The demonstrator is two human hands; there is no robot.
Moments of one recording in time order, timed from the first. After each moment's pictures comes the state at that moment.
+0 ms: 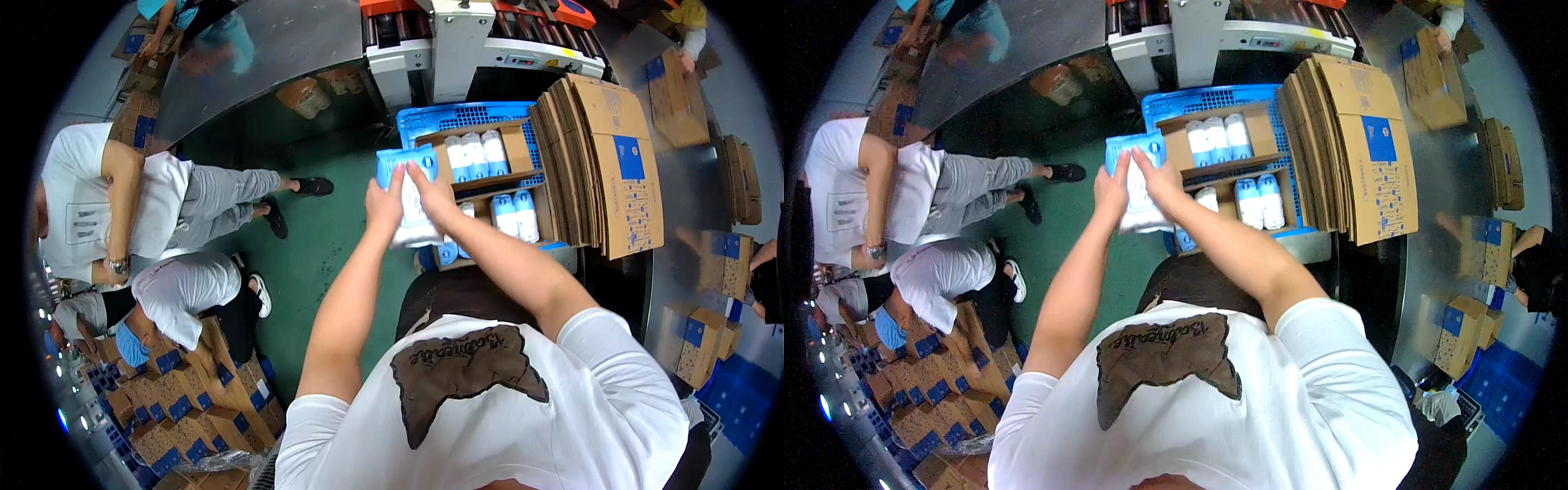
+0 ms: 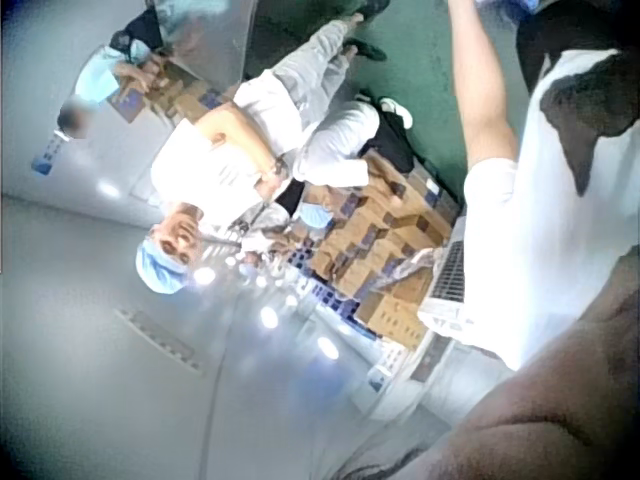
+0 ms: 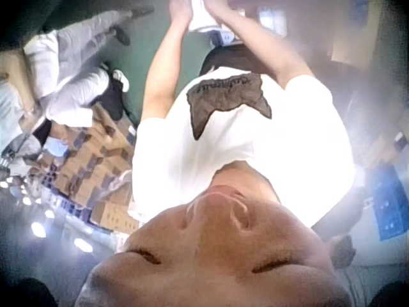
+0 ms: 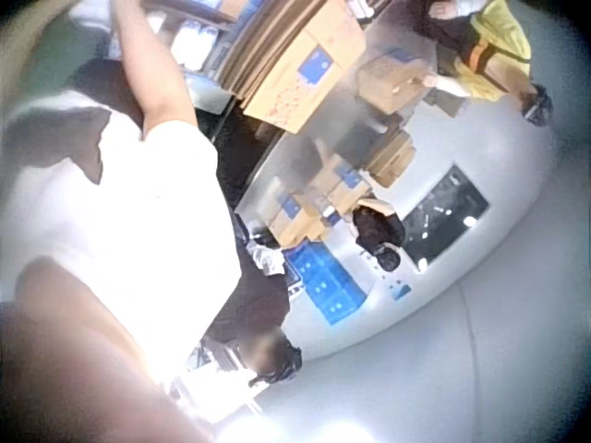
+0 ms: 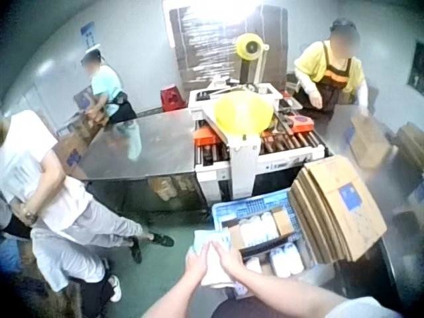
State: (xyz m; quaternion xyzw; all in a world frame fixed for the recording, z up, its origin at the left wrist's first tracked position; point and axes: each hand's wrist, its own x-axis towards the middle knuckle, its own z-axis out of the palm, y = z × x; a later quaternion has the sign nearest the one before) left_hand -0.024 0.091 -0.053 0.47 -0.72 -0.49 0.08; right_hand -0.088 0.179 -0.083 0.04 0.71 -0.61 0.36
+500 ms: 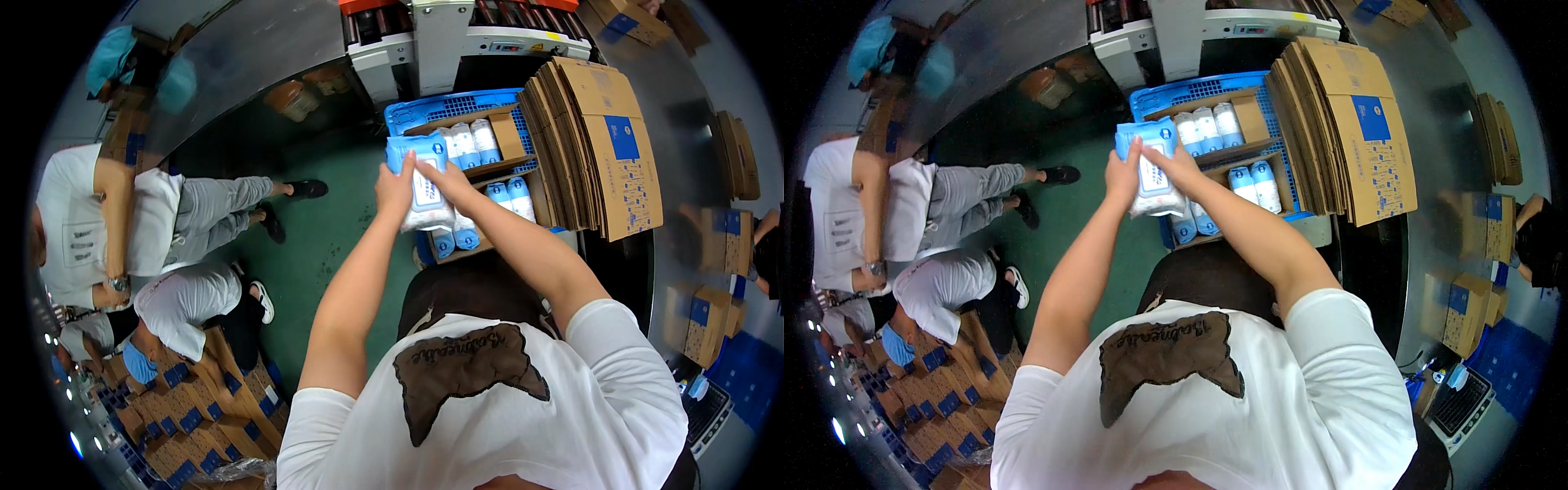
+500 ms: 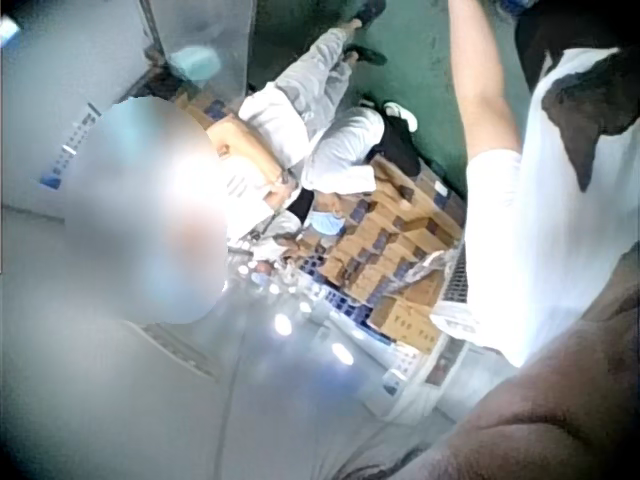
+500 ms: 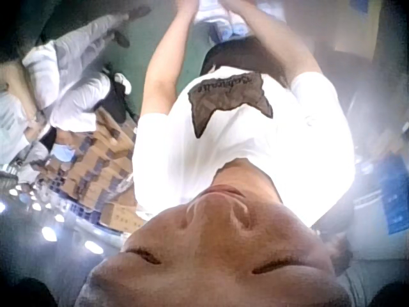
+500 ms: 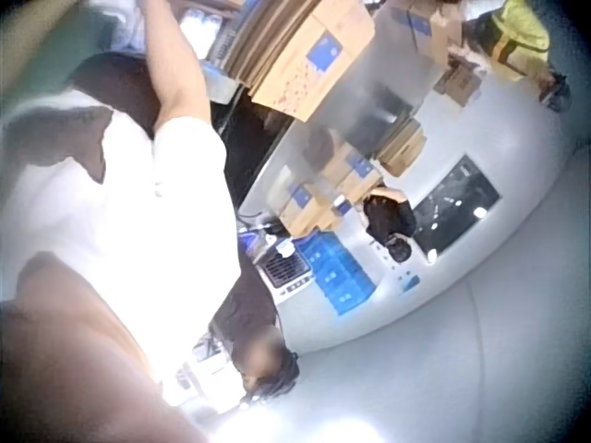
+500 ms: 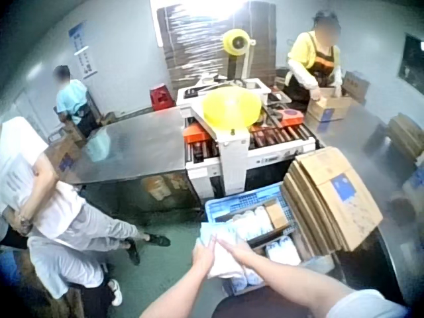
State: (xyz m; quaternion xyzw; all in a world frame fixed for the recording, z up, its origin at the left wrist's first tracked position) left_hand -0.053 0.108 -0.073 0.43 -0.74 -0.51 0.05; right_hand -0.121 0.222 -0.083 -0.04 0.64 -0.63 0.44
